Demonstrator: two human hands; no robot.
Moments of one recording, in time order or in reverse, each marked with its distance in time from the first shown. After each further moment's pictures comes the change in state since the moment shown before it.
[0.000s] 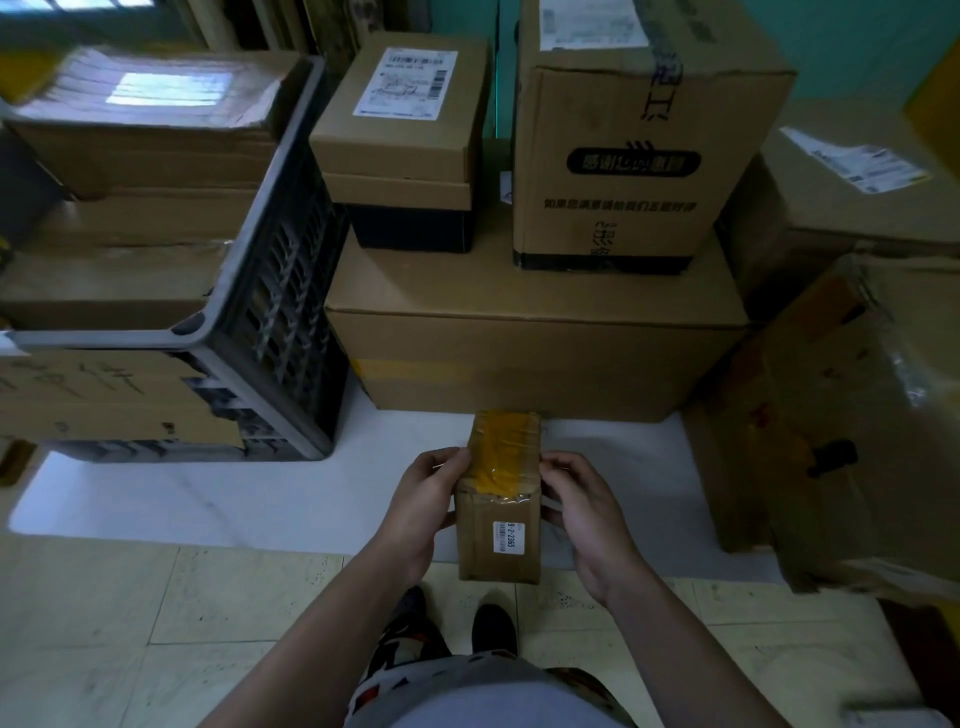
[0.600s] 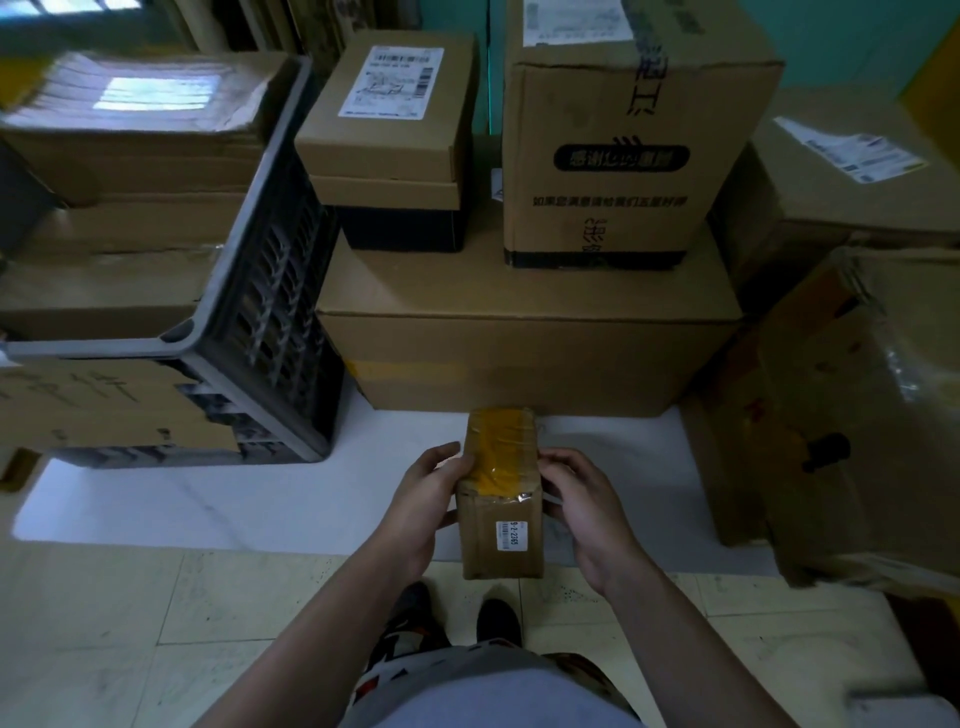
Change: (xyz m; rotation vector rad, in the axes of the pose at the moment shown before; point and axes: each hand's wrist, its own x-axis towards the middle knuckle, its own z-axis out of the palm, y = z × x) left_hand -0.001 0.006 0.005 0.031 -0.034 -0.054; right_hand 0.003 -0.006 -0.004 0.032 -0.019 0.045
